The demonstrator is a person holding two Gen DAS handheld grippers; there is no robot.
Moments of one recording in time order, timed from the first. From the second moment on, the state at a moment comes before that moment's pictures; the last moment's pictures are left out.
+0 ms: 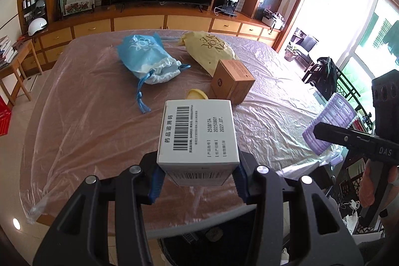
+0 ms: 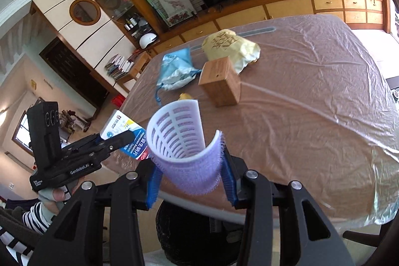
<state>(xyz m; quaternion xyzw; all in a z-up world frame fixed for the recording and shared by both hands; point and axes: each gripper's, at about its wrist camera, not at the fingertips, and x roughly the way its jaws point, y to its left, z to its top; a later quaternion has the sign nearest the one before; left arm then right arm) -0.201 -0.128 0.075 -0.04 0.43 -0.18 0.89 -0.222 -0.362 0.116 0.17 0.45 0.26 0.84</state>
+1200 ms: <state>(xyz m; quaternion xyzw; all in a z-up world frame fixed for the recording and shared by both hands) -0.305 -0.157 0.026 0.06 0.51 -0.27 0.82 -0.314 -0.305 0.079 0.04 0.52 0.33 0.79</state>
